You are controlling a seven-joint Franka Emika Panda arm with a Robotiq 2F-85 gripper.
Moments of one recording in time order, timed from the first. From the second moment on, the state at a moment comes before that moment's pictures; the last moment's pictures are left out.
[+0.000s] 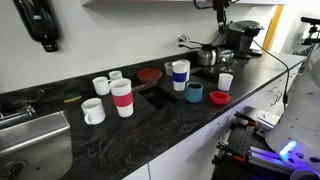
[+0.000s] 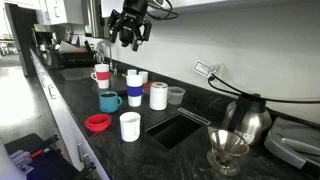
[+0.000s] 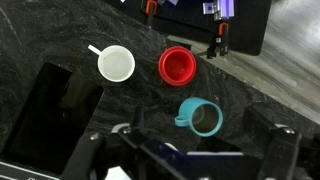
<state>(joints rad) -0.03 -0.28 -0.31 -2.04 -0.01 1.46 -0.55</state>
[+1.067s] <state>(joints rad) -0.03 -0.28 -0.28 -2.08 0.01 1.43 -0.55</state>
